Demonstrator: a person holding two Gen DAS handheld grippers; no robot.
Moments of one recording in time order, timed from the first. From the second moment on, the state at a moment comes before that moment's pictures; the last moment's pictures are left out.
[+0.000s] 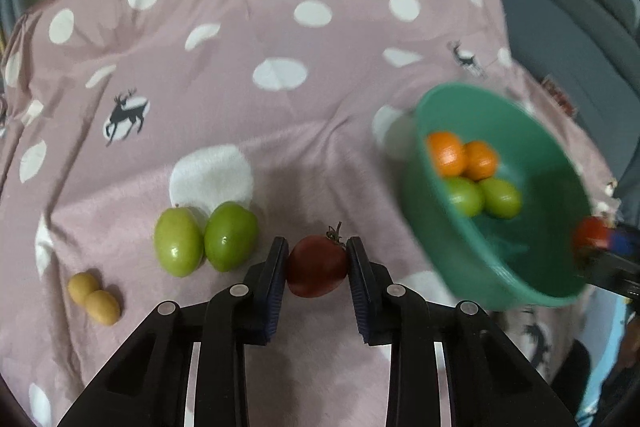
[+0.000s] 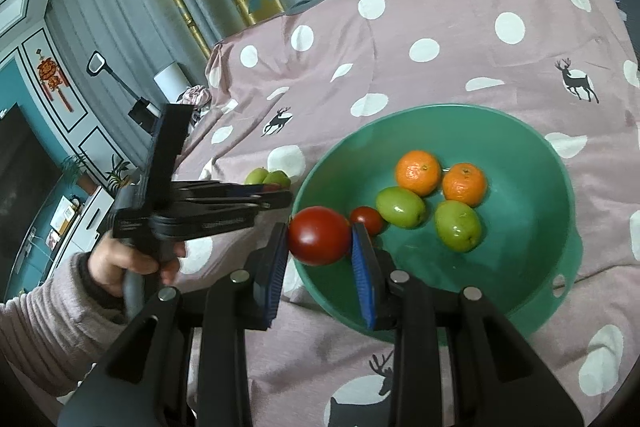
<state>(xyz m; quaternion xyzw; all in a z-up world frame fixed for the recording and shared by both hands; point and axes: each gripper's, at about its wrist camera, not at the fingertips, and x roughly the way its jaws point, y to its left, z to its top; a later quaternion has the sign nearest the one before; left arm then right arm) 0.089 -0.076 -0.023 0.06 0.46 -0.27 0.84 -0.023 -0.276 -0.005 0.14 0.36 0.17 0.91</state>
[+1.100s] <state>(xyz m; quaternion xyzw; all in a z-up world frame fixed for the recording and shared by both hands) 0.040 -0.151 0.021 0.11 0.41 -0.33 0.84 -0.041 -0.324 -0.015 0.17 0.35 0.11 0.91</state>
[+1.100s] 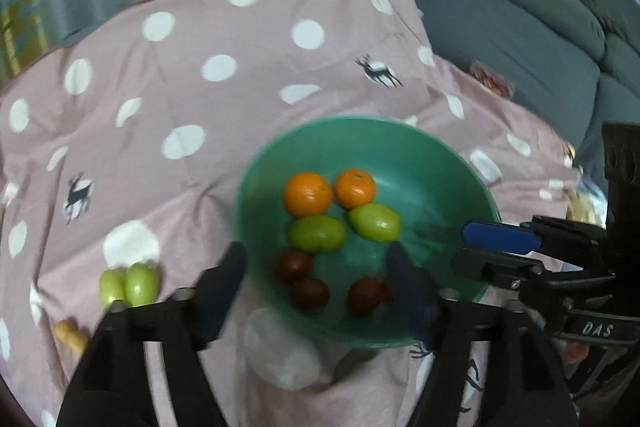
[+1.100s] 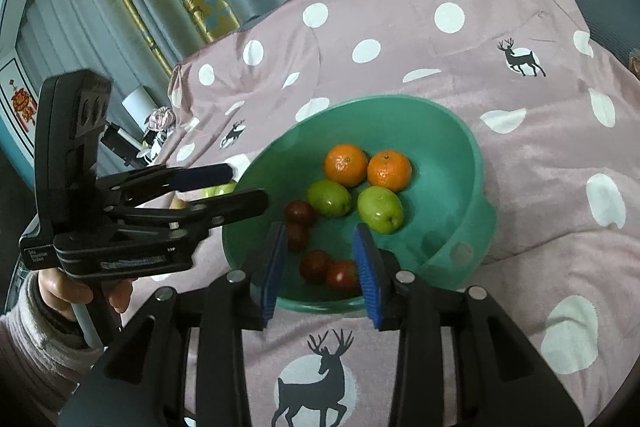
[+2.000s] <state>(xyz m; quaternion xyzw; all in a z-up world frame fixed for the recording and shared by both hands) -0.017 0.070 -0.022 -0.05 0.48 -0.12 0.87 -0.066 -0.235 0.011 0.08 0.37 0.21 0.90</state>
